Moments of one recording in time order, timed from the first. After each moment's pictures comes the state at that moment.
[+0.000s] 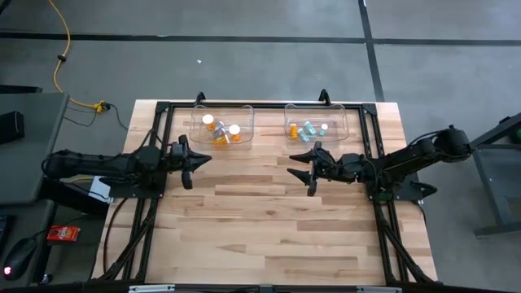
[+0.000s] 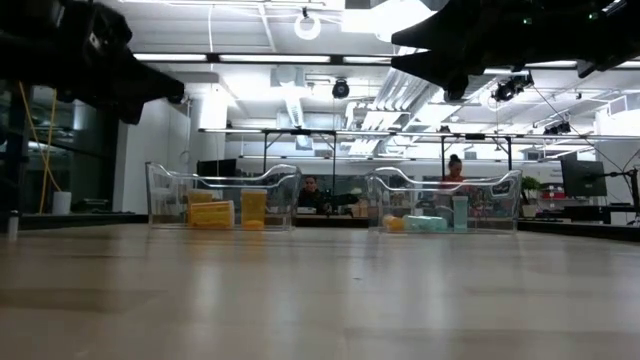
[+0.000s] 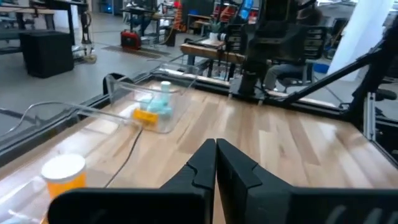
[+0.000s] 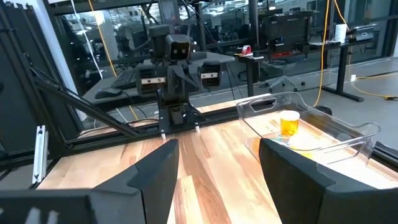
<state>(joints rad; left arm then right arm) 0.13 0.34 0.11 0.13 -0.21 -0.15 0.14 1.22 0.40 0.85 0.31 0.13</state>
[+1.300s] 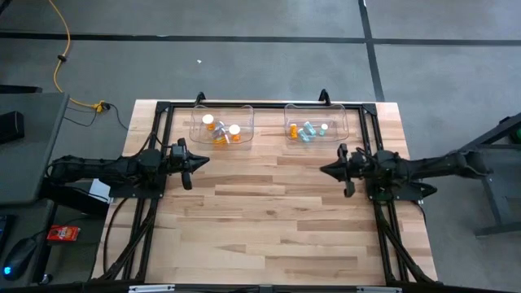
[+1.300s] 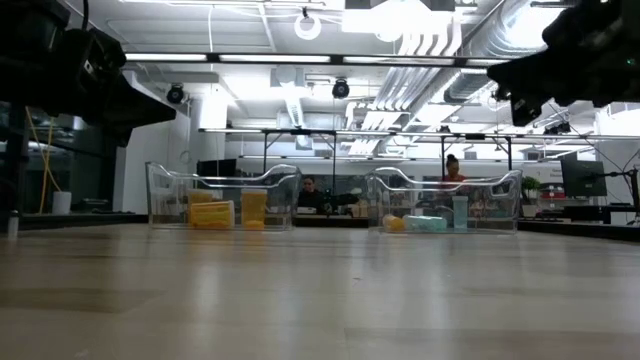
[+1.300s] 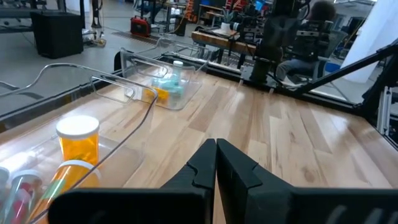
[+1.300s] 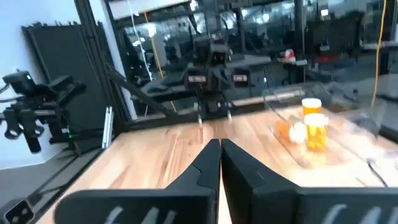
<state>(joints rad) 0.15 0.19 0.01 0.04 -0.22 -0.22 0.01 0.42 0.01 0.49 -0.01 0.15</state>
